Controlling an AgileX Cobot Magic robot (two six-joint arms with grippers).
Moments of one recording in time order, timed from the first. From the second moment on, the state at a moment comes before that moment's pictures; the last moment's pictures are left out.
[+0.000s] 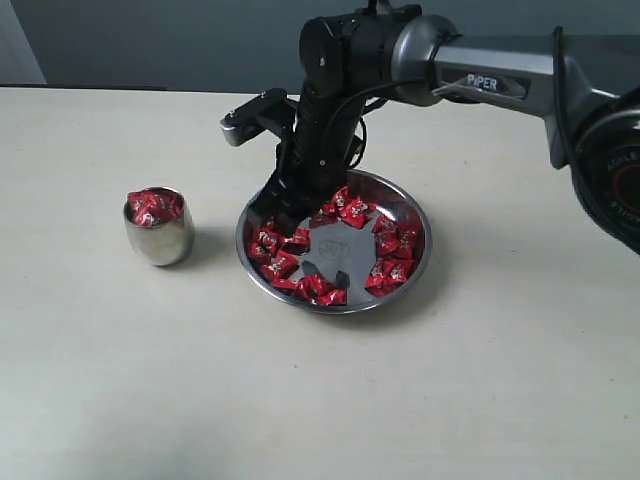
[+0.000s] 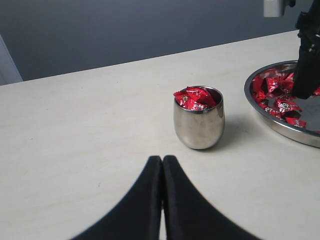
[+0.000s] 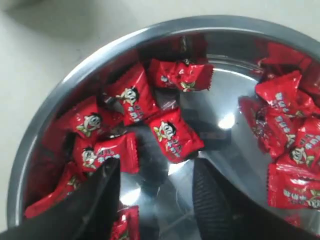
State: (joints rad) left arm -0.11 0.00 0.00 0.14 0.32 -0.06; right arm 0.63 2.26 -1.82 0.16 1.00 -0.34
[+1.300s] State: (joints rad) left arm -0.11 0.00 0.00 0.14 0.32 -0.06; right arm 0.63 2.35 -1.82 0.14 0.90 -0.31
